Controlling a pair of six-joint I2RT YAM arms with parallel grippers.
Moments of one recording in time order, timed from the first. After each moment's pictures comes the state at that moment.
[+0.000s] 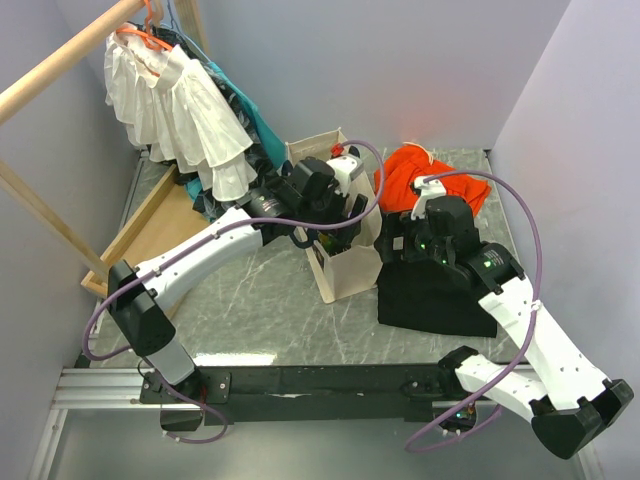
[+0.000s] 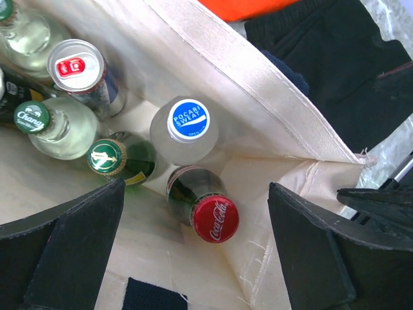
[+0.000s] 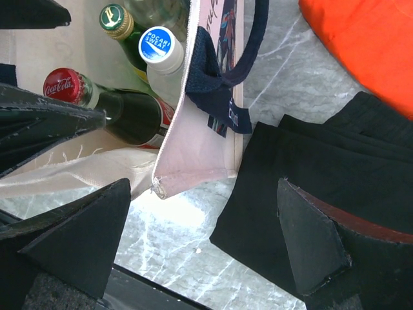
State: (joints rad) left arm -0.85 1.64 1.62 -0.59 0.00 -0.21; right arm 0.50 0.96 1.08 -0.72 0.03 0.26
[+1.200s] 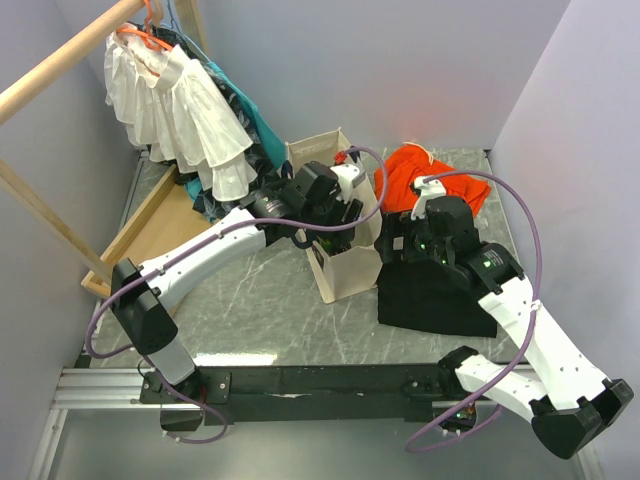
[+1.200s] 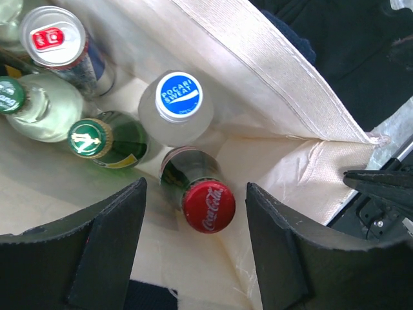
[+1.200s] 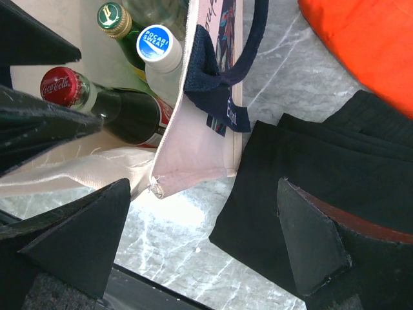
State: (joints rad) left arm -0.86 1.65 1.63 -0.65 0.02 -0.21; right arm 0.50 0.96 1.07 -0.72 0.03 0.26
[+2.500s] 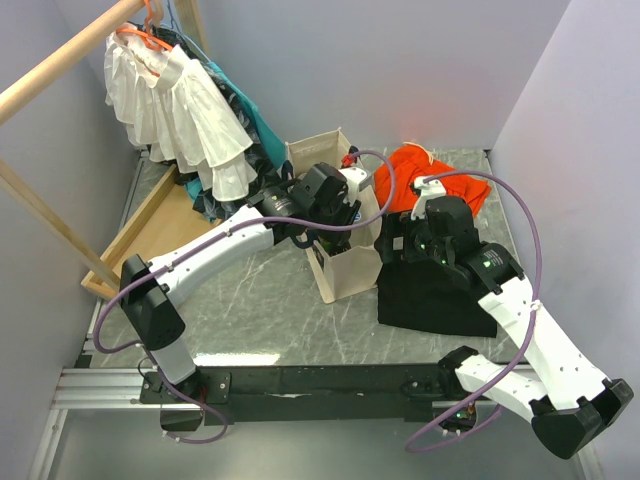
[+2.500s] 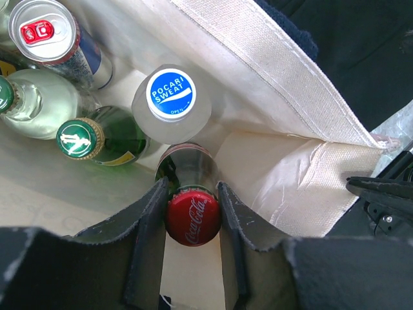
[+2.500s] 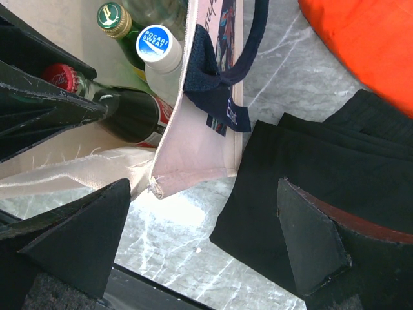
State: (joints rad) left arm -0.89 1.70 1.68 -0.71 0.00 -0.20; right arm 0.50 0.96 1.07 -0.71 0.03 0.27
